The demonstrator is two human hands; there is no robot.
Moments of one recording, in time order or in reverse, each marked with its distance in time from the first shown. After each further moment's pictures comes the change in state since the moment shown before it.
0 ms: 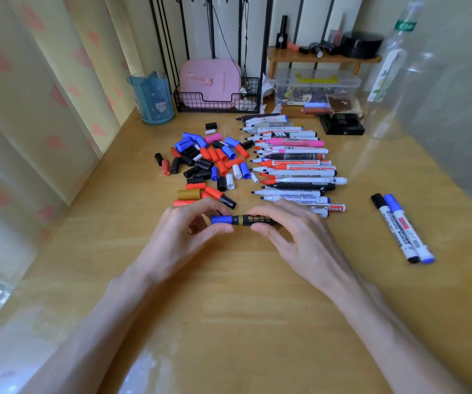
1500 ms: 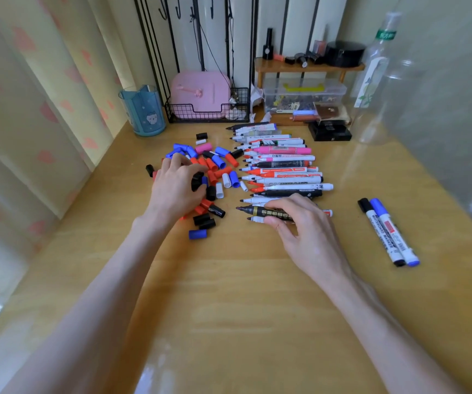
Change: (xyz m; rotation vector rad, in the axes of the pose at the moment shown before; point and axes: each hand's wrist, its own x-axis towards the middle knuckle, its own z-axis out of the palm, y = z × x) left_hand 0.102 -0.040 0.000 0.657 0.071 -0.213; right_hand 0.000 0.029 -0.008 -0.080 0.164 0.198
